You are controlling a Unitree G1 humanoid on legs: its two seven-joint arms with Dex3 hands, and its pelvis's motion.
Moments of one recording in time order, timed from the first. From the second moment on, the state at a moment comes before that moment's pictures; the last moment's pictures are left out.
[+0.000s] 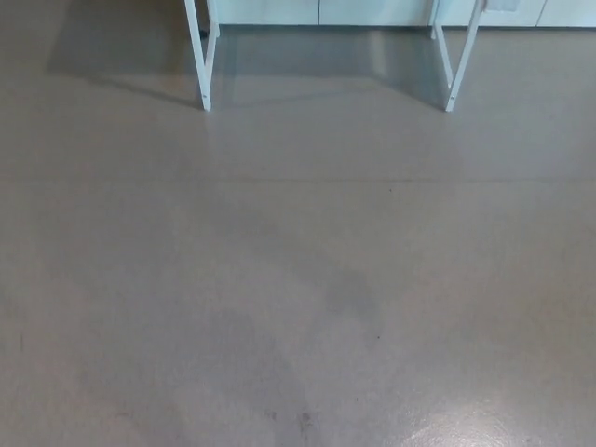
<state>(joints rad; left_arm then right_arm) 0.01 0.54 -0.09 1.24 0.19 -0.21 -0.08 -0.06 -0.49 -0.01 1.29 -0.19 -0.11 0.09</state>
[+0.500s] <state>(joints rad) 0.07 0.53 -0.05 1.27 0.18 -0.25 -0.11 -0.05 -0.50 0.00 1.31 -0.19 -0.13 0.11</state>
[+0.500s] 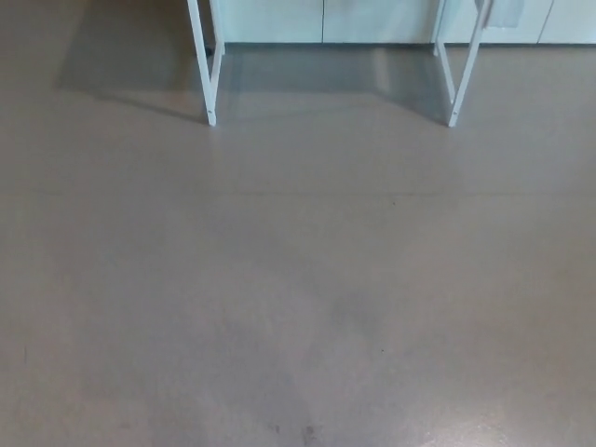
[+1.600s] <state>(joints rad) 0.16 0.53 -0.03 1.28 0.18 -0.29 -0.08 0.00 -0.50 0.01 1.33 -0.19 -0.14 0.13</state>
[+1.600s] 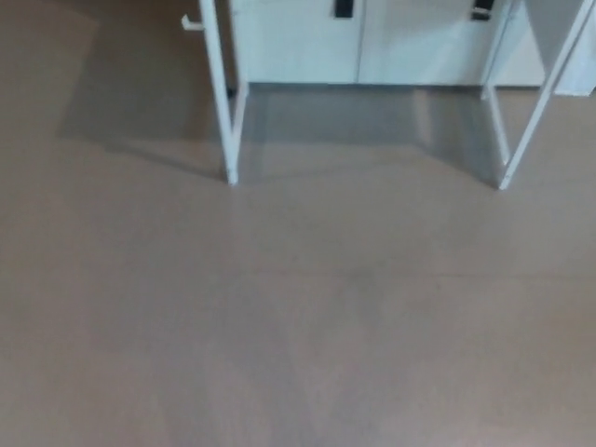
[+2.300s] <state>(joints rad) 0.15 0.52 0.02 1.30 0.17 -0.29 -0.10 -0.02 -0.48 0.02 1.32 -0.19 -0.13 0.14</state>
